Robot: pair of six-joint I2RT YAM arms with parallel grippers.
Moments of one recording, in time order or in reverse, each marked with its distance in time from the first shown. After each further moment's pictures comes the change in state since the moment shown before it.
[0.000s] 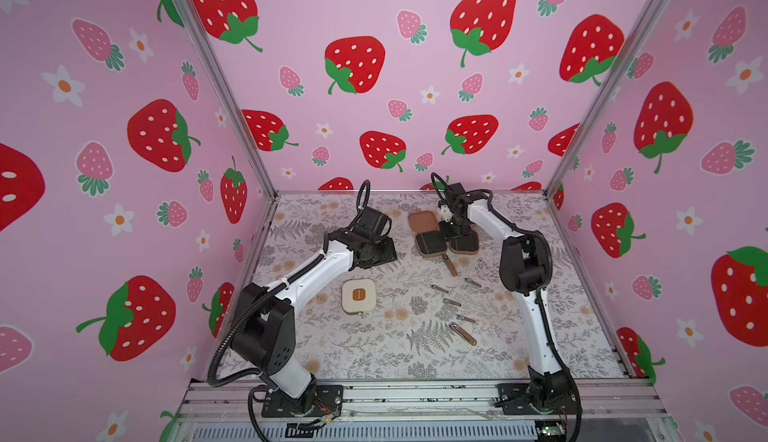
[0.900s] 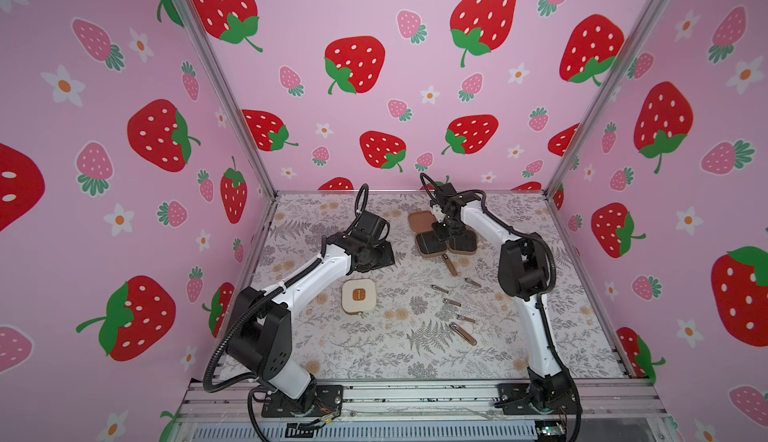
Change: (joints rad) left arm 0.000 -0.040 -0.053 0.008 -0.007 0.004; right arm 0.082 -0.092 -0.052 0.023 0.133 -0.023
